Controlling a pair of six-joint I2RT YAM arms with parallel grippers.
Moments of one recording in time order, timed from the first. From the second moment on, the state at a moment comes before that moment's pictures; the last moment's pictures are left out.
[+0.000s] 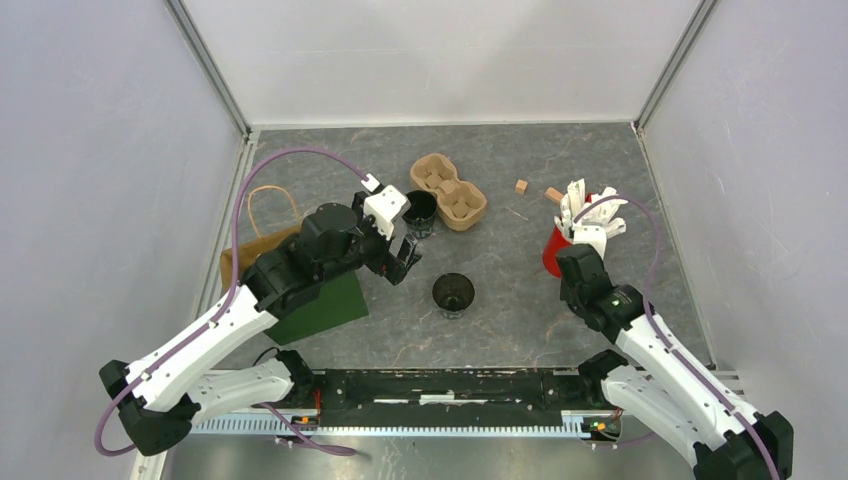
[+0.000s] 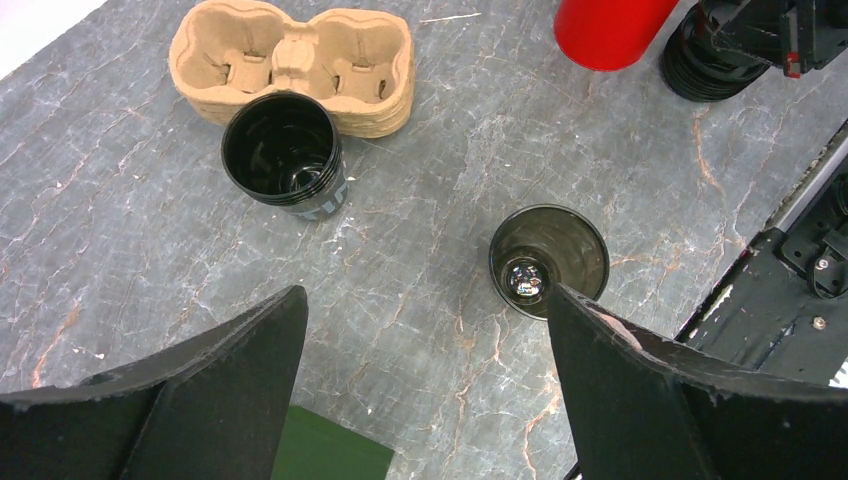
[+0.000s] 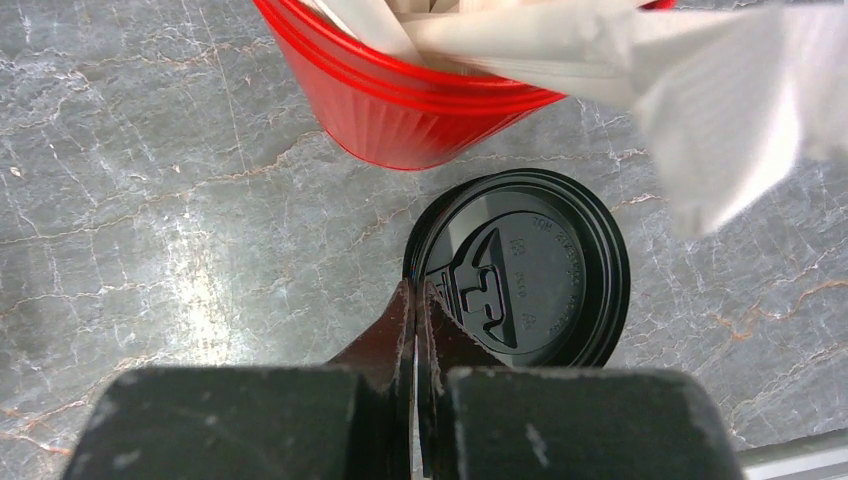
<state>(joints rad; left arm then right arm) -0.84 0.95 1.06 -0.52 -0.05 0.01 0.48 0.75 0.55 -0.67 0.51 0.37</state>
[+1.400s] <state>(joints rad) -0.84 0.96 0.87 -0.07 0.45 0.03 0.48 0.52 0.58 0.13 -0.48 0.89</state>
